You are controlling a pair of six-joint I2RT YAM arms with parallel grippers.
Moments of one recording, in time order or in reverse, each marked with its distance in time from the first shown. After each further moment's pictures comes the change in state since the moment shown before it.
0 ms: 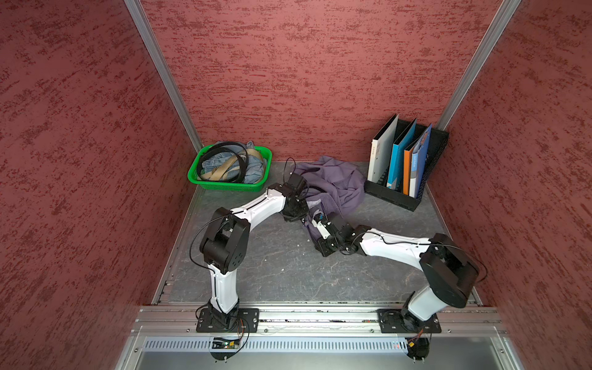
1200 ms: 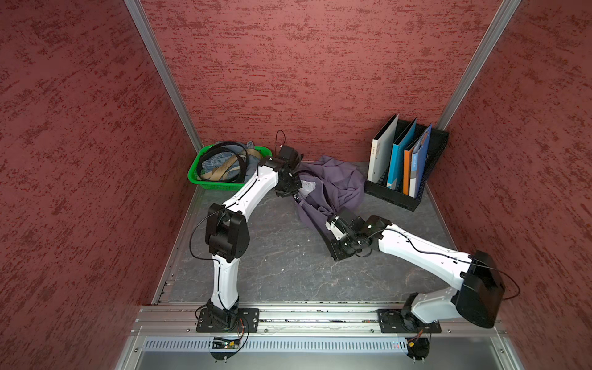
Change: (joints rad) left arm 0.129 0.143 0.489 -0.341 -0.069 0.159; right arm 0.012 -0.203 0.158 -0.657 -0.064 0.176
